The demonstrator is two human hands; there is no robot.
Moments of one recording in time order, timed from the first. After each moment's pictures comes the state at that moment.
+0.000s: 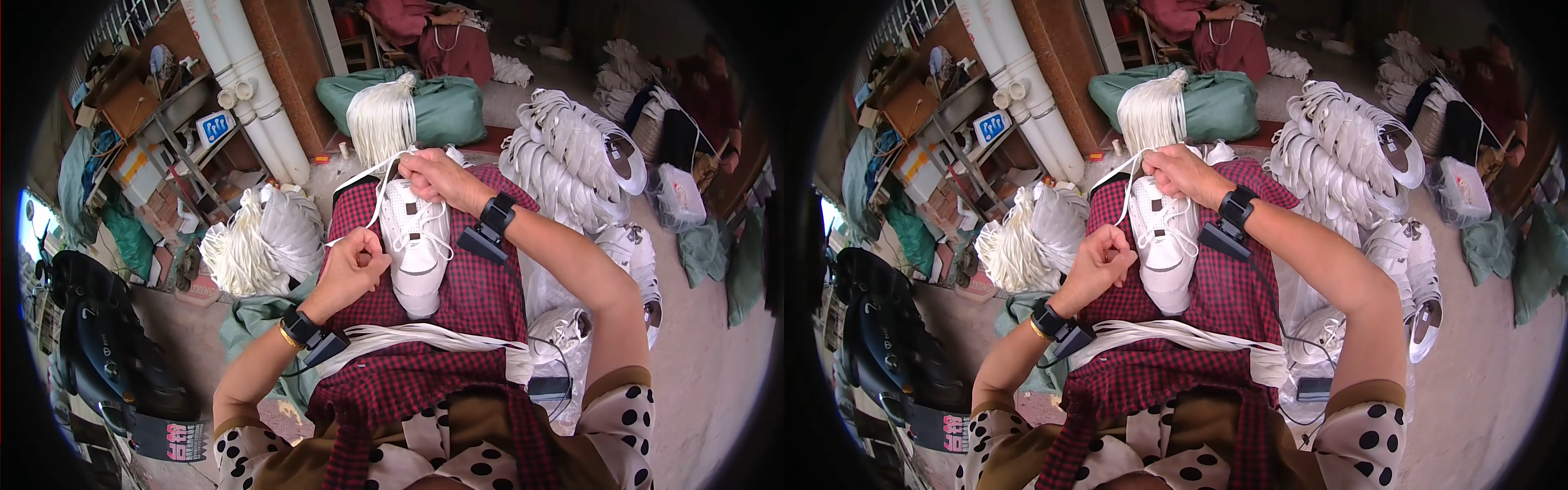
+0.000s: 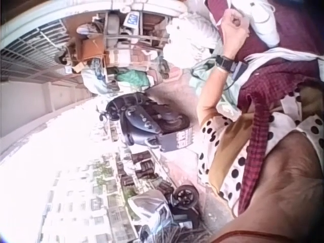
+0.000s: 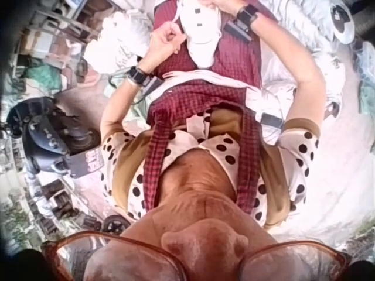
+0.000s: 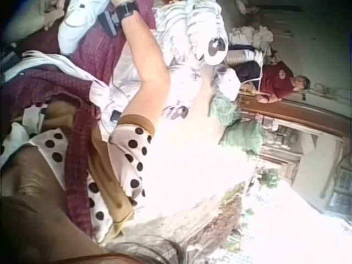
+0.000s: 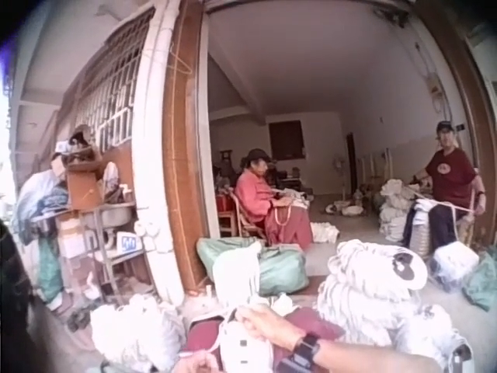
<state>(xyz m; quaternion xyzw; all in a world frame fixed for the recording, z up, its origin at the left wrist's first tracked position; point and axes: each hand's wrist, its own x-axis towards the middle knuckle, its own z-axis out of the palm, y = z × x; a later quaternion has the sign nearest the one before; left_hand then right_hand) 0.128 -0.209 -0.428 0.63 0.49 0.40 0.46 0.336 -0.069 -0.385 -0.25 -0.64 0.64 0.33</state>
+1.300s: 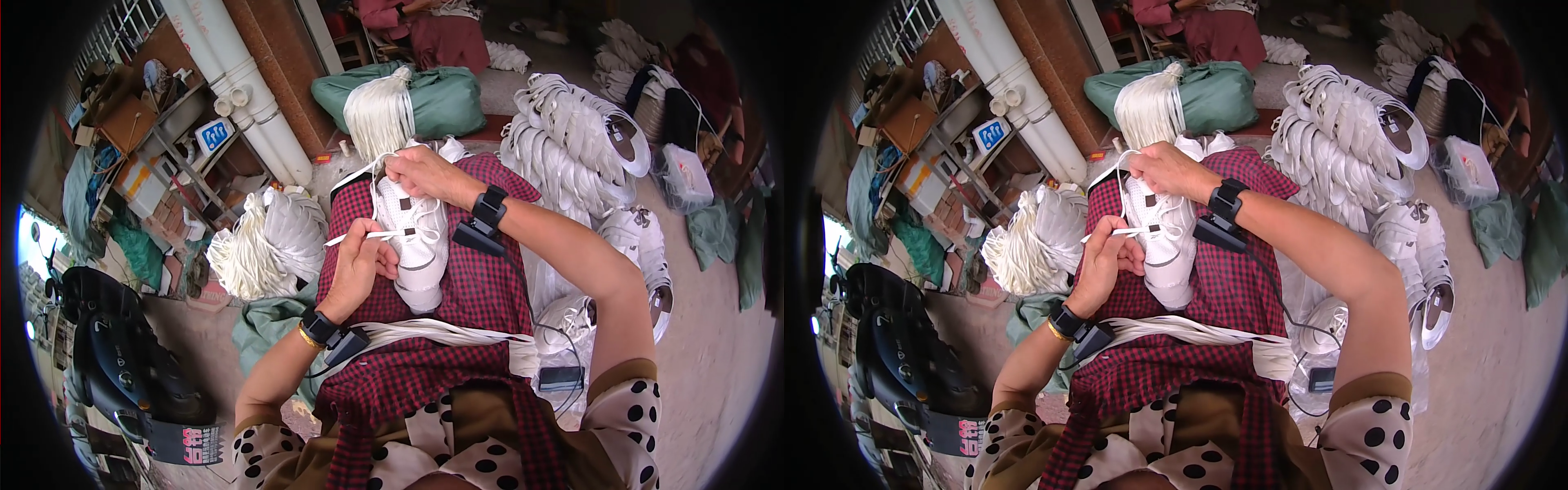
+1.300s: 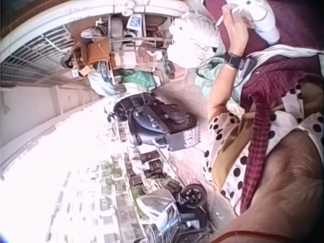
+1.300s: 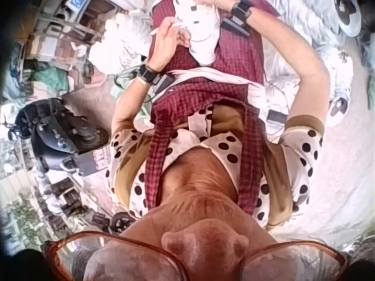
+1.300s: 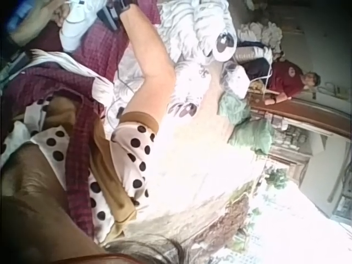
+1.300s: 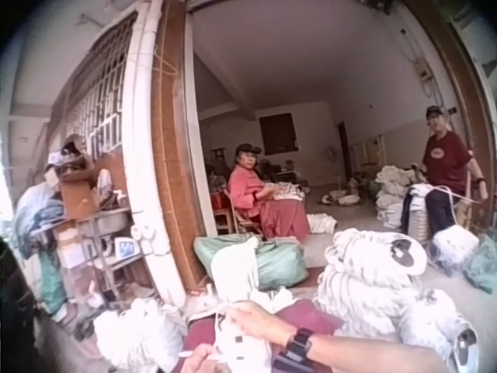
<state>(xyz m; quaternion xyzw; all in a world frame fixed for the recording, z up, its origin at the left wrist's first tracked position) 0.150 -0.206 -0.433 0.55 0.45 0.49 0.52 0.326 -0.071 -0.389 -0.28 -0.72 0.53 0.34</state>
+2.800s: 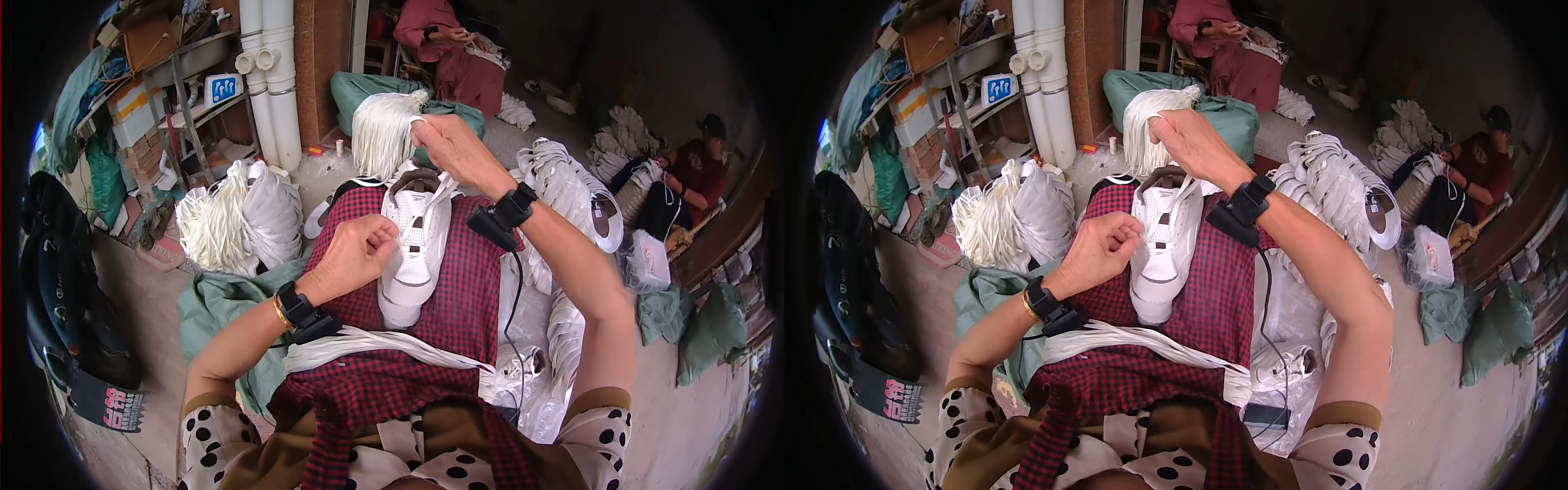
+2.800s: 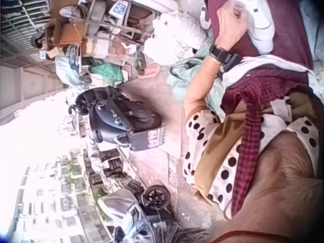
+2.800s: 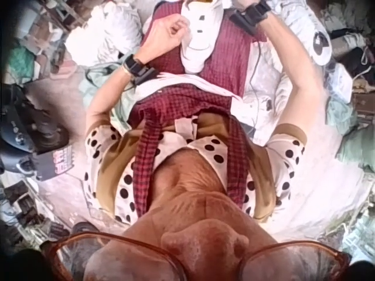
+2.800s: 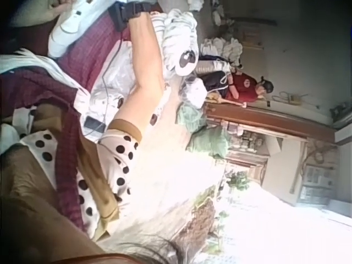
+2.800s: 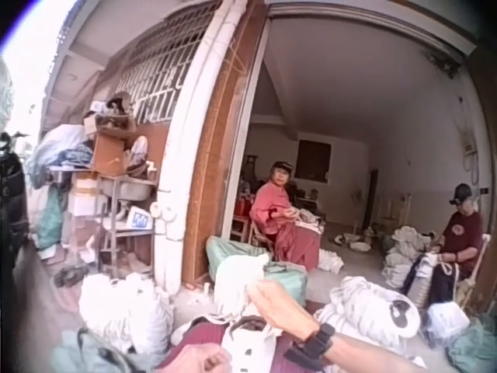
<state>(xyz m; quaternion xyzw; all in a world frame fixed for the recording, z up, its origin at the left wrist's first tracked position) 0.139 -0.196 -0.417 0.73 0.45 0.47 0.23 0.319 -0.061 -0.296 -0.21 -0.91 0.14 0.33</state>
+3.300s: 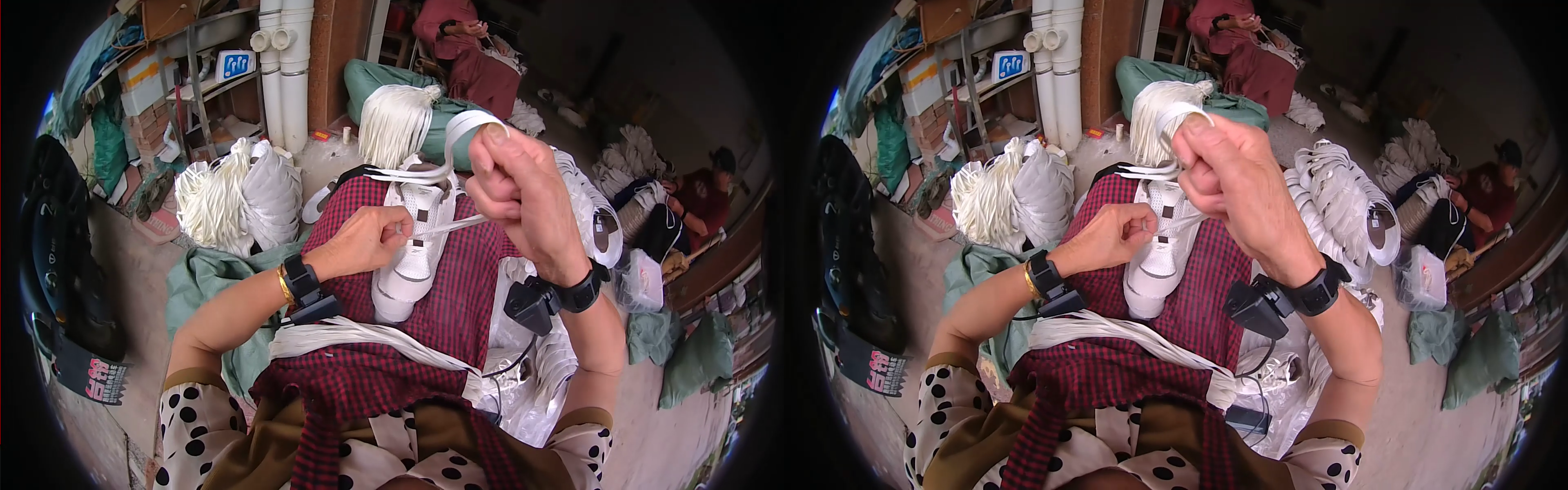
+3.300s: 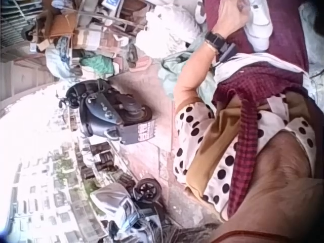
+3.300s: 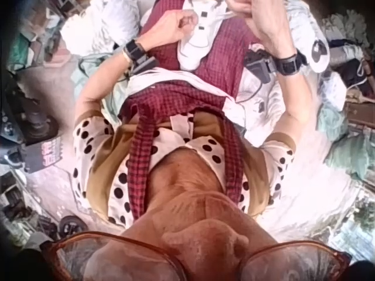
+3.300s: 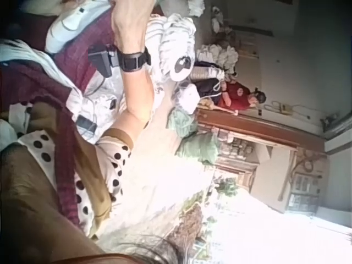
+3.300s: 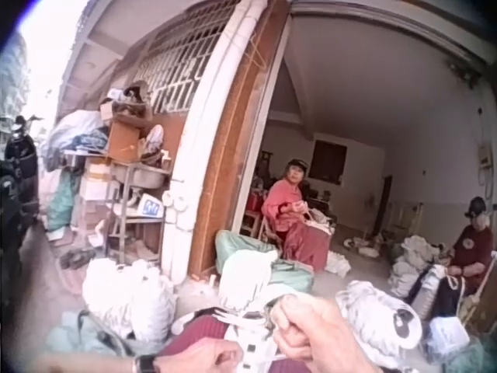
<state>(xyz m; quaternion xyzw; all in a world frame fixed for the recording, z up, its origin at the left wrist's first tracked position) 0.143 -0.174 -0.417 0.79 0.44 0.38 0.21 0.354 -0.177 -0.255 -0.19 -0.70 0.58 0.37</state>
